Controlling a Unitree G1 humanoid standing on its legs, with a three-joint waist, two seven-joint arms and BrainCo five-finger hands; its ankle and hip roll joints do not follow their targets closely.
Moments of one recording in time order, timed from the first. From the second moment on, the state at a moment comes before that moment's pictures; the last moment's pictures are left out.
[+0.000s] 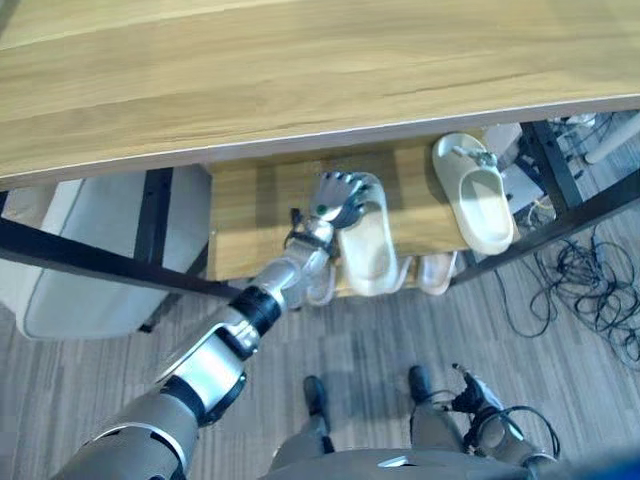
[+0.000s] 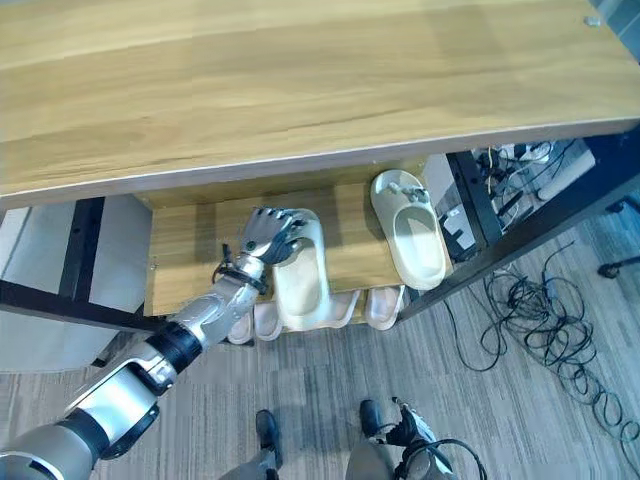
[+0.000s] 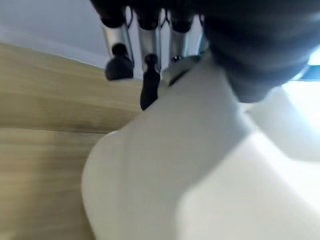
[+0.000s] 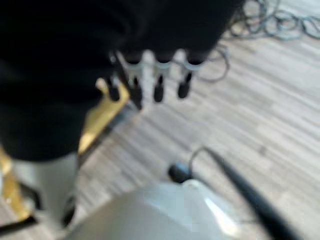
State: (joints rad) left arm -0.77 0.25 -0.69 0.67 0.77 -0.01 0.64; right arm -0.07 -0.29 0.45 1.10 -0.25 -0.14 -0.32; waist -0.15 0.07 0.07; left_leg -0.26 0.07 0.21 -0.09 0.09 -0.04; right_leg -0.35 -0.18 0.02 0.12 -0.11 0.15
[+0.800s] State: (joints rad) left arm -1.08 0.20 -0.69 0.93 0.69 0.06 0.75; right arm -0.12 -0.29 0.46 1.07 -0.20 -0.18 -0.36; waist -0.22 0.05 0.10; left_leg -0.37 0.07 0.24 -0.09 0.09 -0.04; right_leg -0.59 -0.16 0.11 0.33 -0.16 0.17
